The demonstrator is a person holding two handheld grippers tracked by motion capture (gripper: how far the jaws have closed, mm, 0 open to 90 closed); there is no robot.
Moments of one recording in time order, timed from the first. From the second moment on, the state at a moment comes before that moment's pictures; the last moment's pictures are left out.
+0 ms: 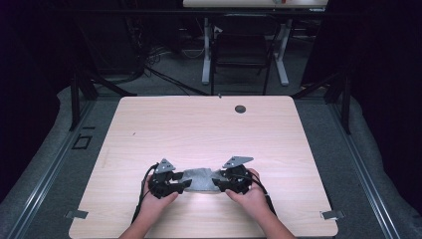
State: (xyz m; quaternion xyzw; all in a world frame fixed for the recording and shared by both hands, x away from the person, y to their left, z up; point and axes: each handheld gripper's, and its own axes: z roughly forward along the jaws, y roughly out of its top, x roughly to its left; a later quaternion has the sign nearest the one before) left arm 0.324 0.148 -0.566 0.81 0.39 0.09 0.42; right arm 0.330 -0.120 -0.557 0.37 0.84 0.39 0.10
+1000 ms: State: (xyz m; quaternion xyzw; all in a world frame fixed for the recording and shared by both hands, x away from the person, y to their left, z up) left arm 0.269 0.216 -0.543 0.80 0.40 0.12 0.42; right arm 0.265 -0.186 -0.540 0.39 0.82 0.41 0.14
